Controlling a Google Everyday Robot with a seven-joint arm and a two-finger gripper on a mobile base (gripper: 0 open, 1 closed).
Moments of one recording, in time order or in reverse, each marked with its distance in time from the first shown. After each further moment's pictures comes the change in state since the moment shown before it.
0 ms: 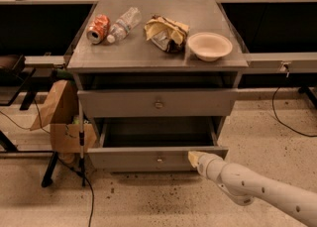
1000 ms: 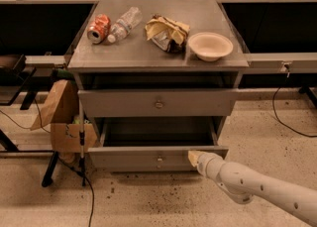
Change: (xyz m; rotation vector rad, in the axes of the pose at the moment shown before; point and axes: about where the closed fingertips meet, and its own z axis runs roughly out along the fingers) arm -0.001 0.000 0.003 0.010 0.011 -0.009
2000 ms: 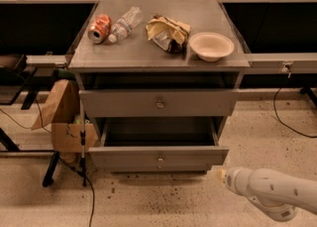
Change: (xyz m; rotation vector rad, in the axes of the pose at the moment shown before) arm 0.039 -0.058 -0.118 0.190 0.230 0.086
